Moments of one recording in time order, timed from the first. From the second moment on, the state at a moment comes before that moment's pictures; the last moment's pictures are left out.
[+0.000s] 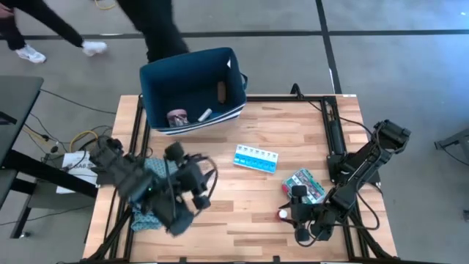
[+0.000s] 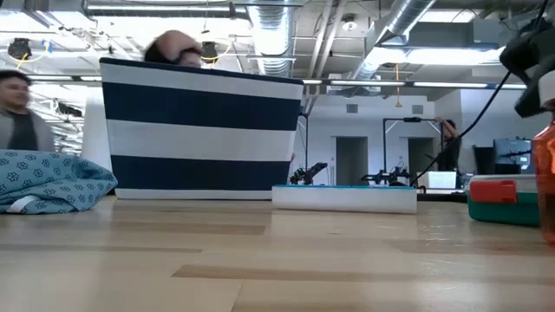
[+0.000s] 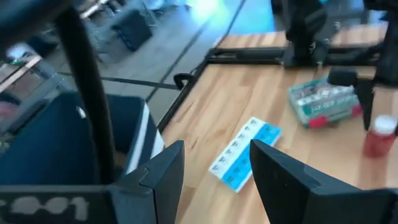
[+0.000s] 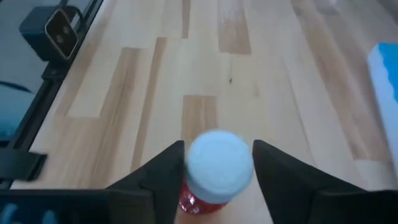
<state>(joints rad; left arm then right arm) -0.66 1.83 2.24 -1.58 -1.09 -0.76 0.92 1.49 0.69 -0.10 0.67 0.58</state>
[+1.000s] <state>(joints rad) -0.63 1.84 1.13 -1.23 -1.10 -1.81 0.45 1.41 0.80 0.90 0.59 -0.65</state>
